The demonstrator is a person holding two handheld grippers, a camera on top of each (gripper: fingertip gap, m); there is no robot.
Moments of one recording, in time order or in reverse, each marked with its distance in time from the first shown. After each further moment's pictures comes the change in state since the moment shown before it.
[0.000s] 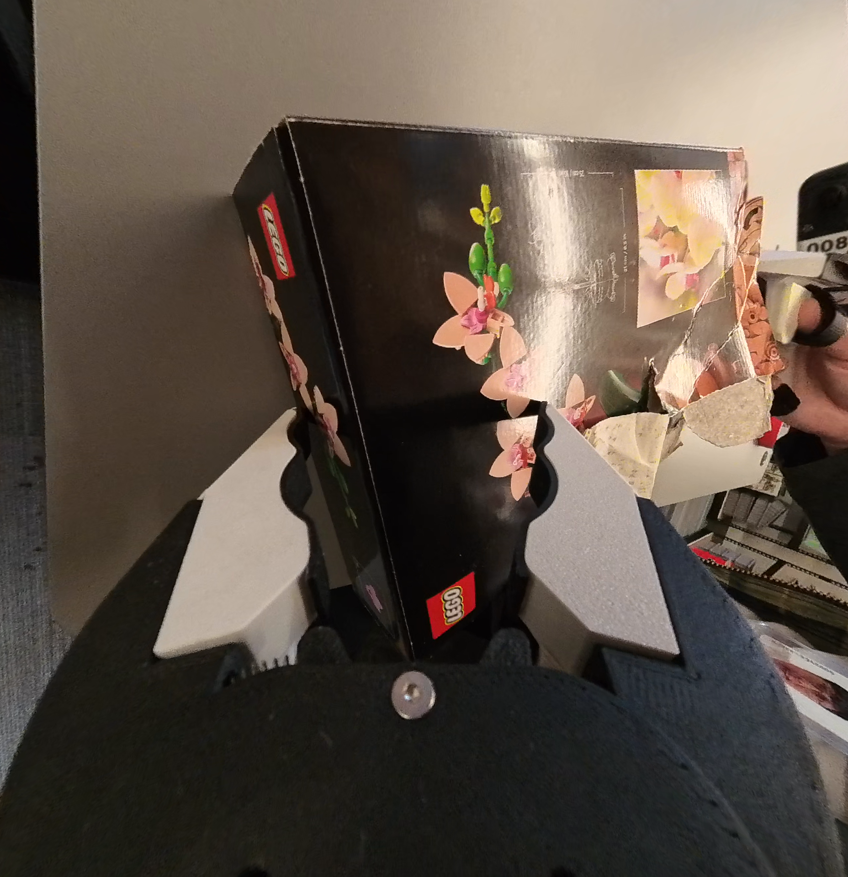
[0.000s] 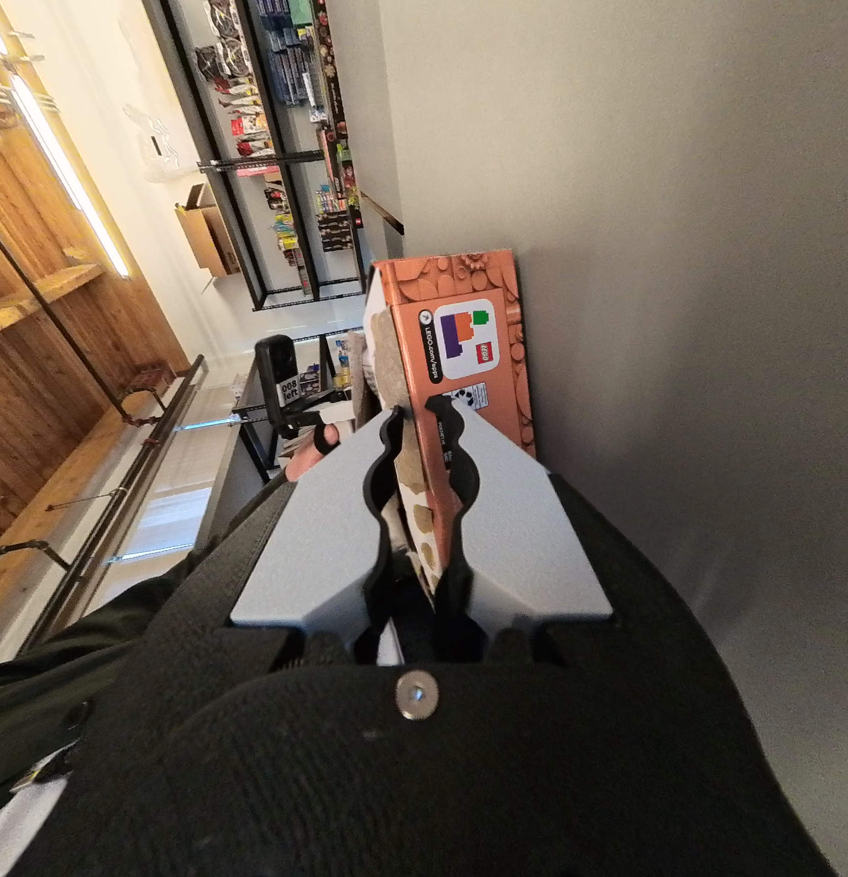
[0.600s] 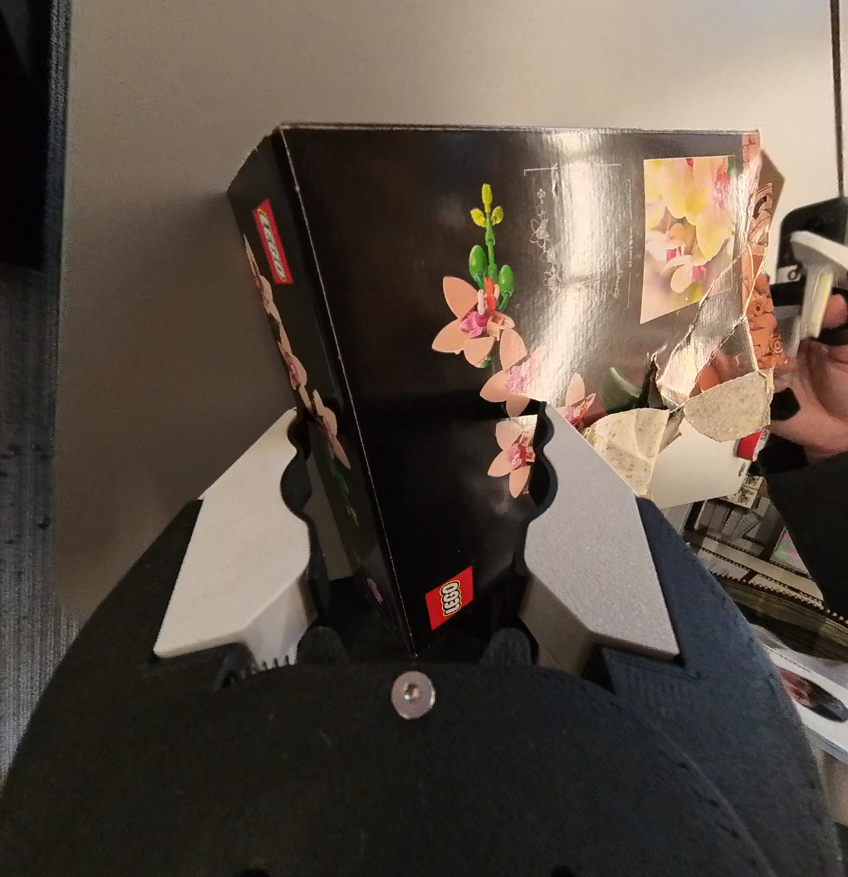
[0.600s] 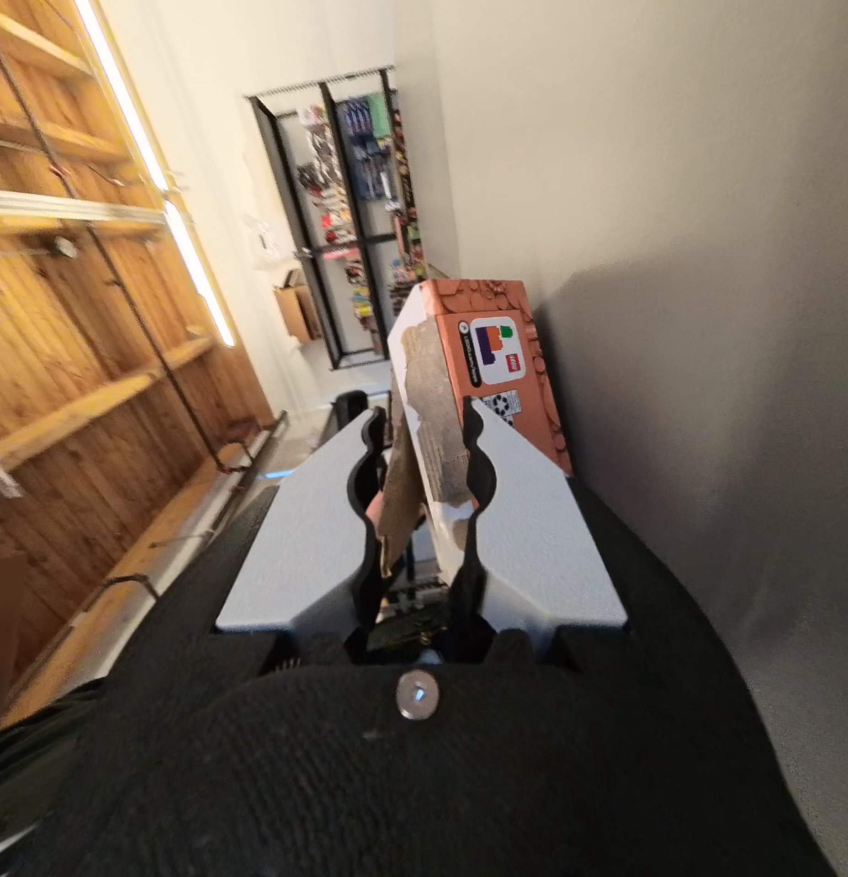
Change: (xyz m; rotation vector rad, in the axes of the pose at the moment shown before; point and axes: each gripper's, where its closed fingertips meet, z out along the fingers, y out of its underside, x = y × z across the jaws) left arm -0.005 0.002 -0.004 0.010 0.014 -0.048; right arm -0.020 -0.021 -0.010 0.142 -0.152 0.090
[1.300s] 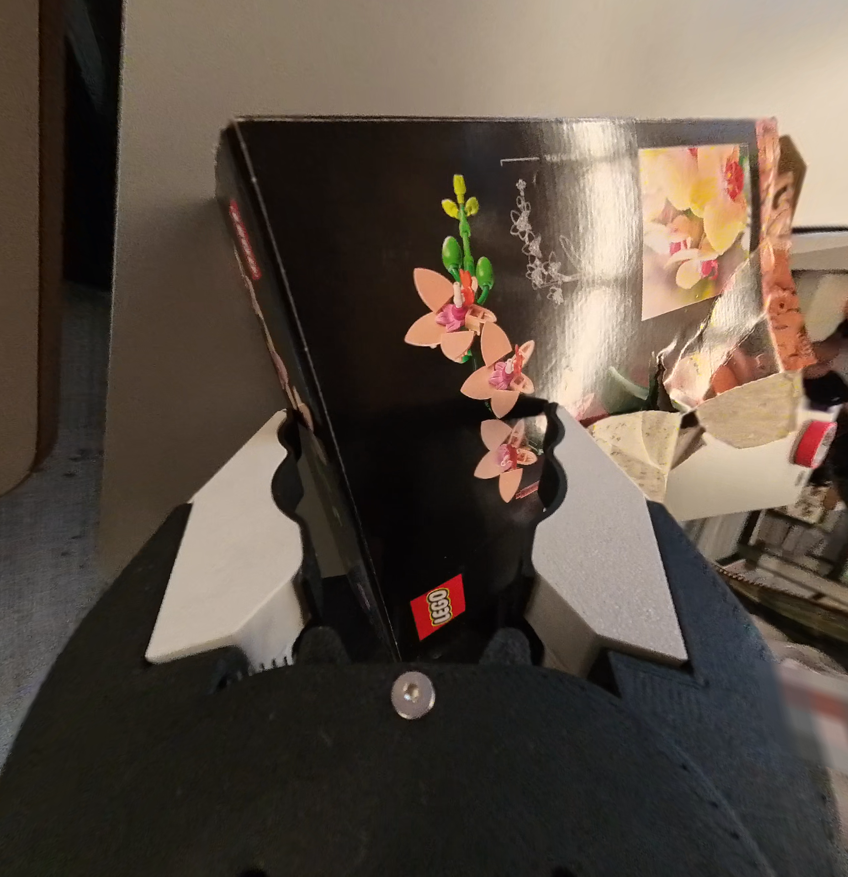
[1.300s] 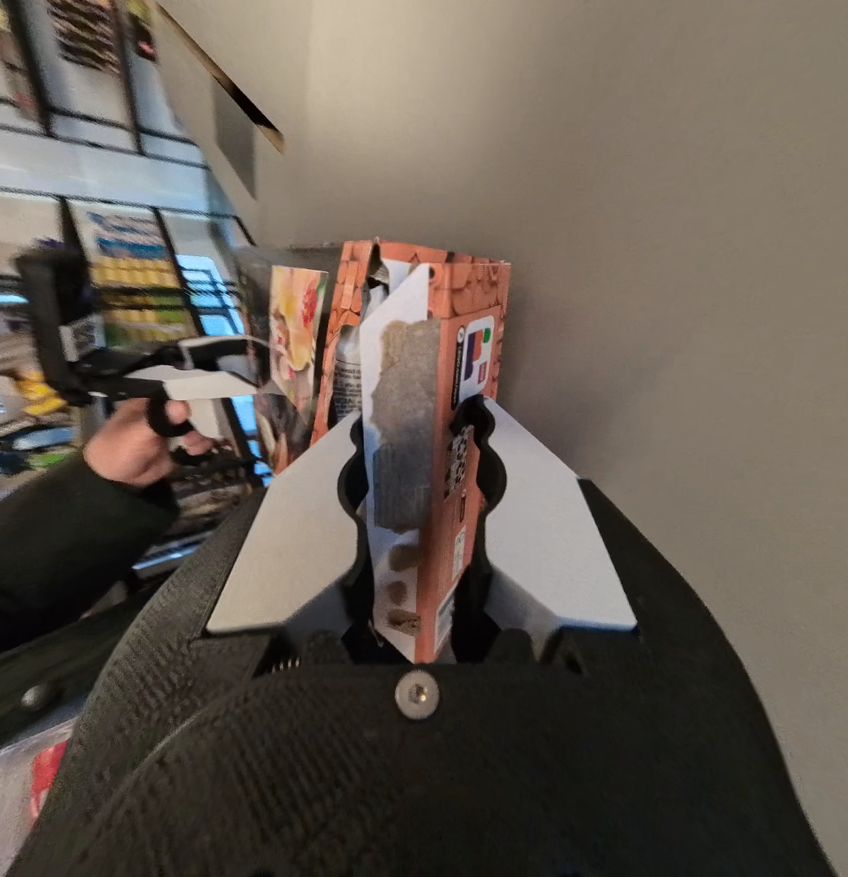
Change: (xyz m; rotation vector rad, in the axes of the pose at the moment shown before) left arm -0.007 -0.001 -0.006 0.025 -0.074 0.045; right arm 0.032 0.025 0.042 -0.312 0.515 -0.454
